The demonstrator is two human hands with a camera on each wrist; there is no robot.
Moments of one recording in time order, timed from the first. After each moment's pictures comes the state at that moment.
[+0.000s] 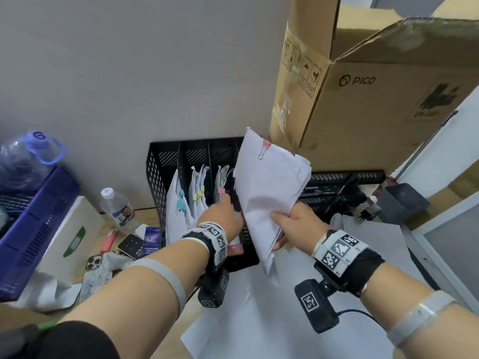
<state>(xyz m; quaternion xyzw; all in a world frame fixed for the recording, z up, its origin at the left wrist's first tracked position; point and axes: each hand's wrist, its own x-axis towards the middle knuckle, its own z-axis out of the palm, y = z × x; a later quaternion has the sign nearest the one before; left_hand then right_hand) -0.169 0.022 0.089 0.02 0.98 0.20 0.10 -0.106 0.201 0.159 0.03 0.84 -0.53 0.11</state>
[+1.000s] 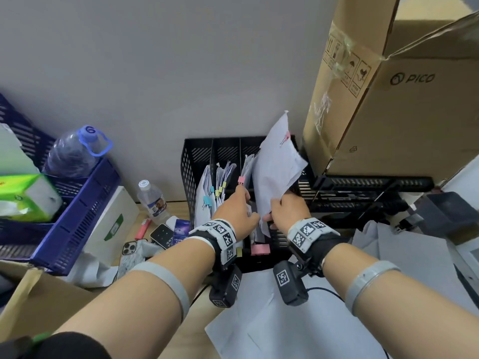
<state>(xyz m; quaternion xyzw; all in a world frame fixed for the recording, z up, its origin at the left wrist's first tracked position) -0.158 -0.014 0.110 0.02 0.96 0.28 0.06 -0.163 0.132 0.128 0.05 0.92 -0.38 0.10</state>
